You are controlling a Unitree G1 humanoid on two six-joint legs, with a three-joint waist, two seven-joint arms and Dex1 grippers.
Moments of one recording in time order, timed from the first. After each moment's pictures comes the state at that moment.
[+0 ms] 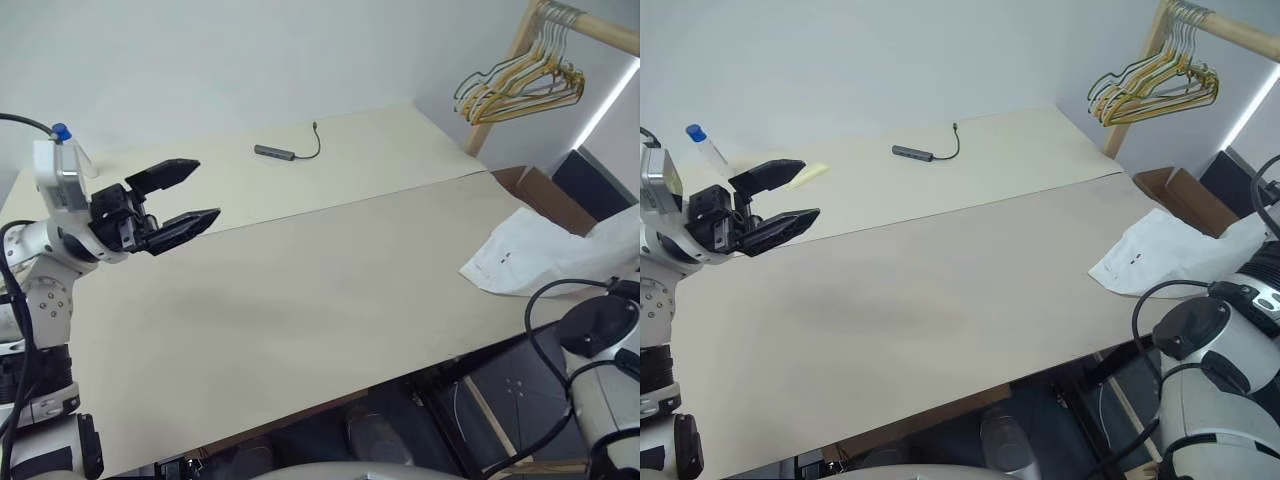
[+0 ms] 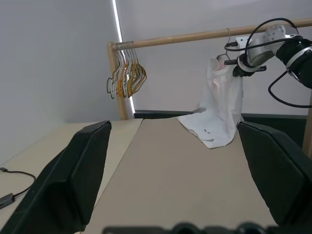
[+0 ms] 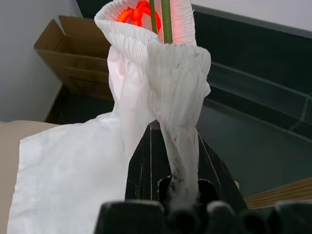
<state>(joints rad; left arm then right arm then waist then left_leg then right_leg) -0.38 0.74 0.37 -0.06 -0.81 0.40 -1.22 -1.02 -0.65 -0.83 0.48 -0.03 1.08 -0.44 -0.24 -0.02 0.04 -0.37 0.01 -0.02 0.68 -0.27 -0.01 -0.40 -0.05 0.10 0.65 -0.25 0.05</state>
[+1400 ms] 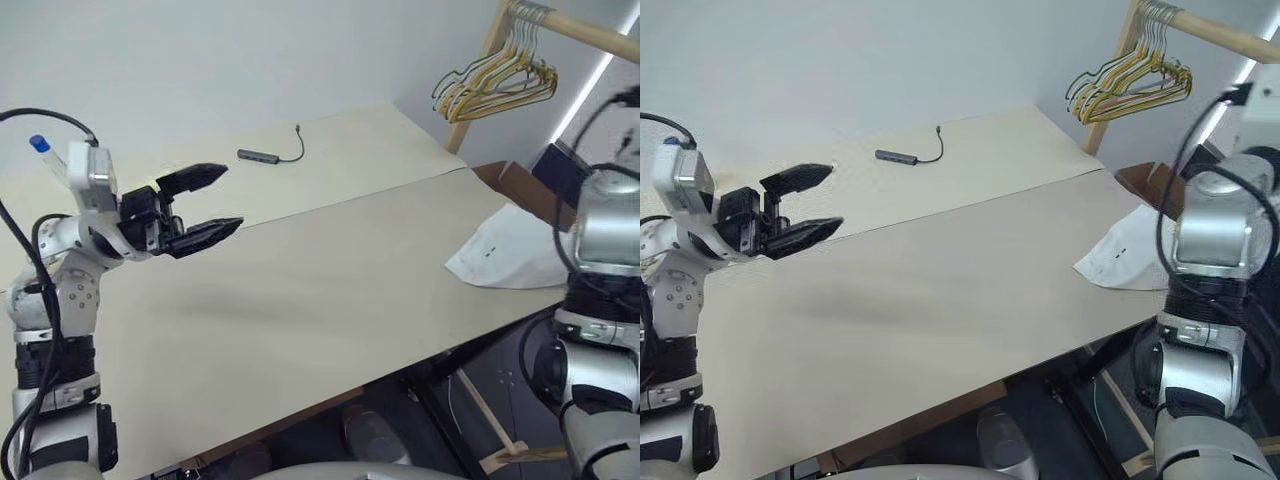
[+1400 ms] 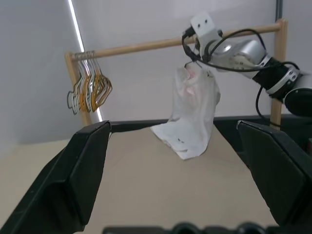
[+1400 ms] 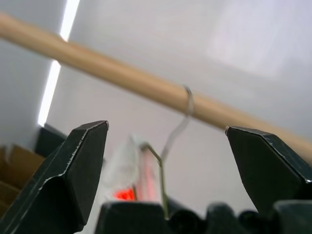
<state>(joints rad) -0.38 0.71 0.29 -0.04 -0.74 0.35 -1.25 -0.78 -0.58 -0.20 0.08 -0.26 0.68 -0.45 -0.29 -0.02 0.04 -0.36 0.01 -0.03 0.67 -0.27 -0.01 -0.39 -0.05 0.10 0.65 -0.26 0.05</state>
